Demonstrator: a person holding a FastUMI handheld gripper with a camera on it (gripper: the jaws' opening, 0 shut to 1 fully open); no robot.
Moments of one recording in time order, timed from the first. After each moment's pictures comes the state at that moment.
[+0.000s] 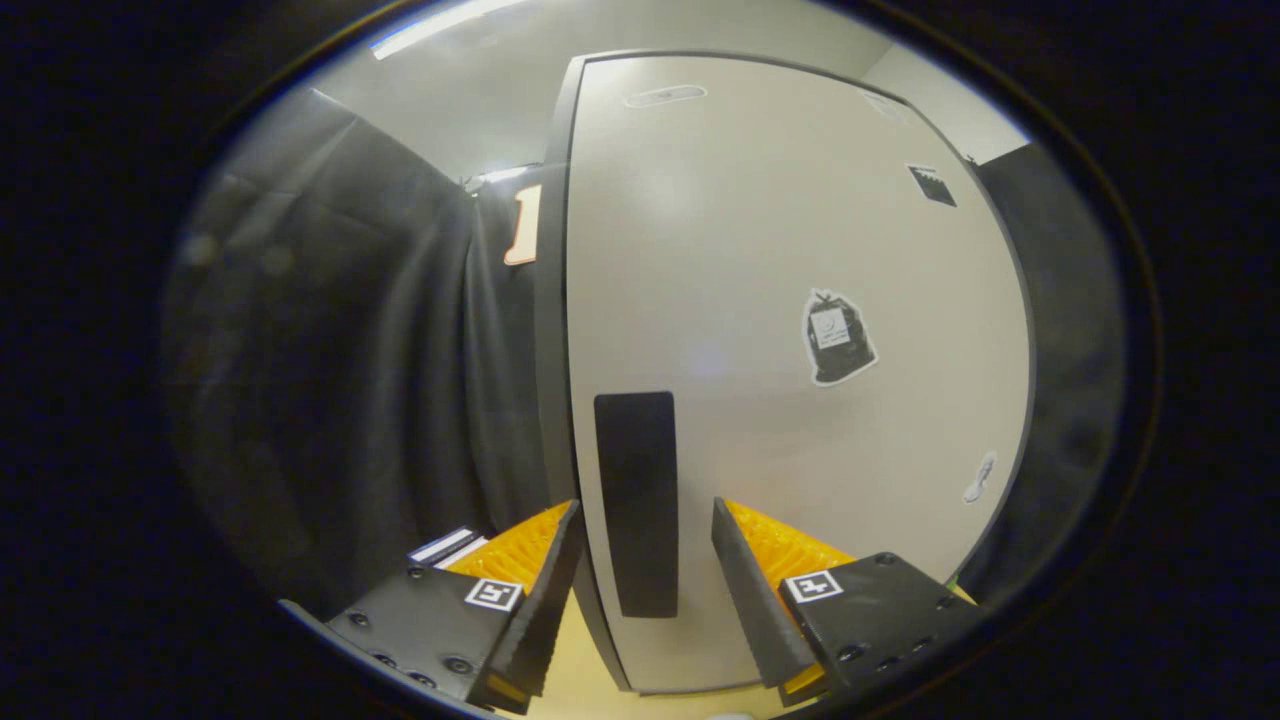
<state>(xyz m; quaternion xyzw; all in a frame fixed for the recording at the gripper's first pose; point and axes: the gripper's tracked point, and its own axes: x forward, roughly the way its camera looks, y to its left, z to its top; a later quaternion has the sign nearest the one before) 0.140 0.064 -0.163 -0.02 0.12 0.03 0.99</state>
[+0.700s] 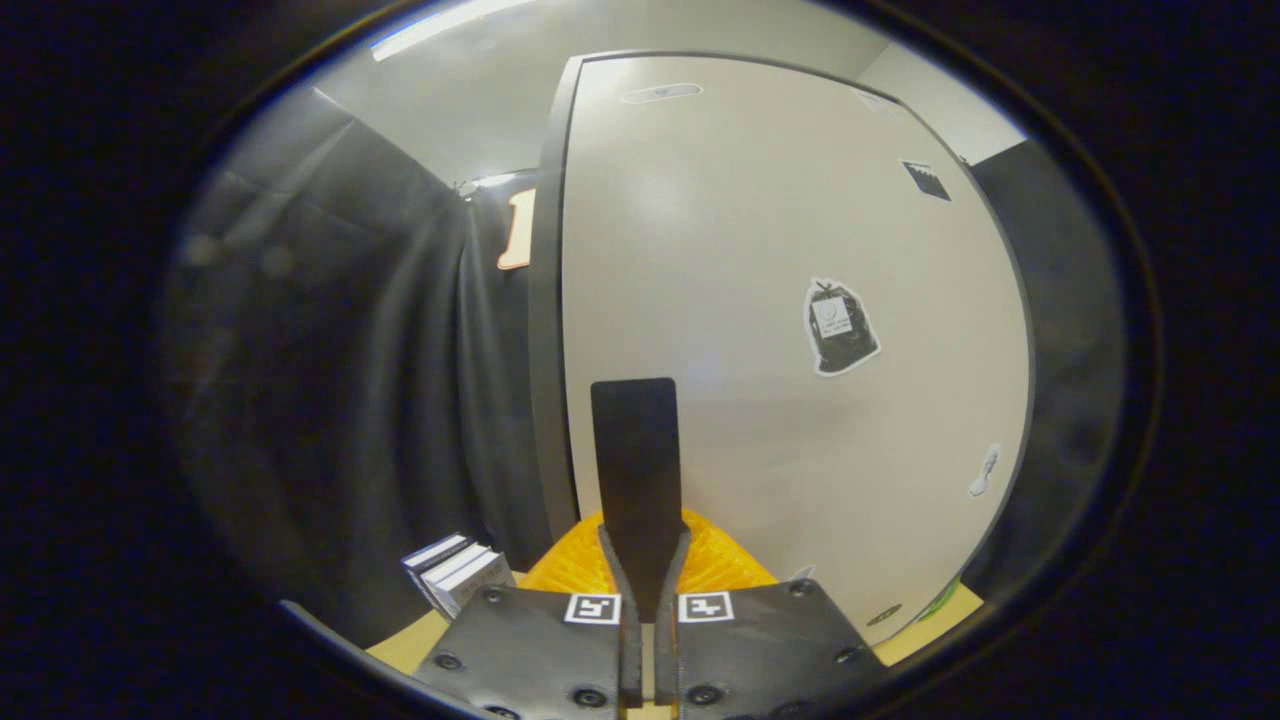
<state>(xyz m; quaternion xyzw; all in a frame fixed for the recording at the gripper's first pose) 0.143 0.063 -0.165 -0.01 0.10 0.01 0.99</state>
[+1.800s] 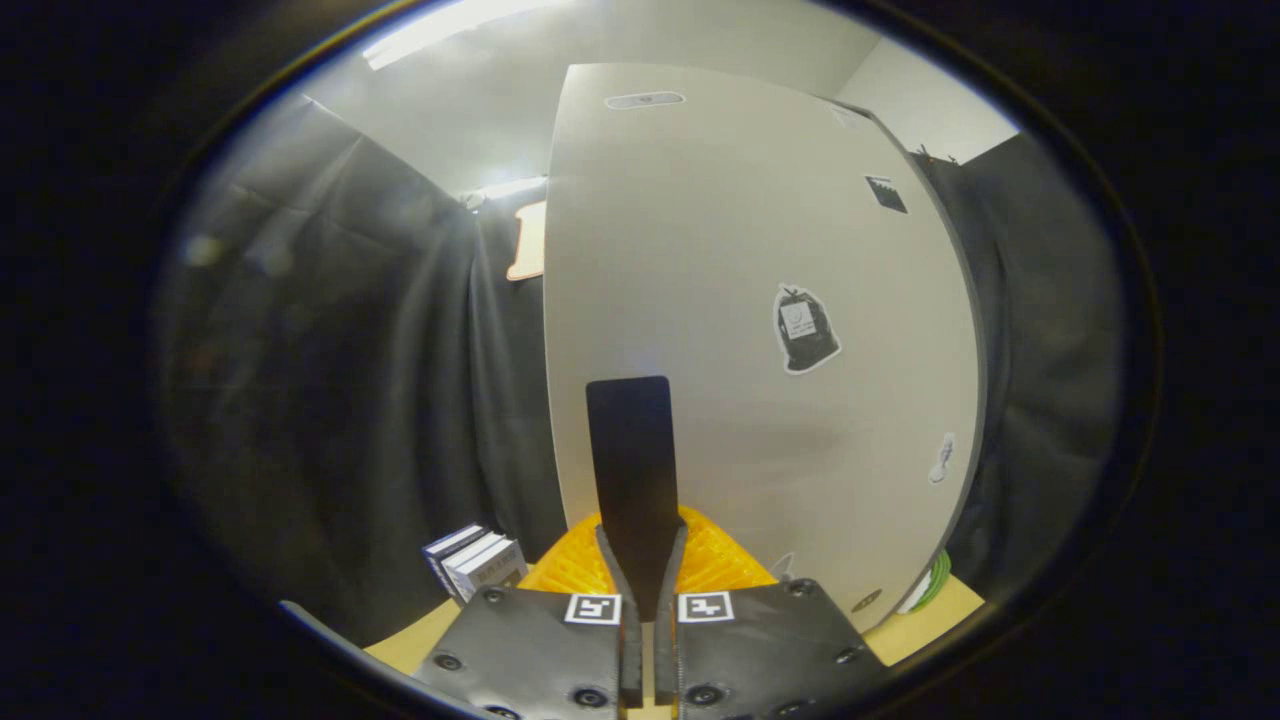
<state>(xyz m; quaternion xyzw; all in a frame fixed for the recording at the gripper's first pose) 0.085 0.050 -0.148 -0.01 0.10 0.02 0.99</state>
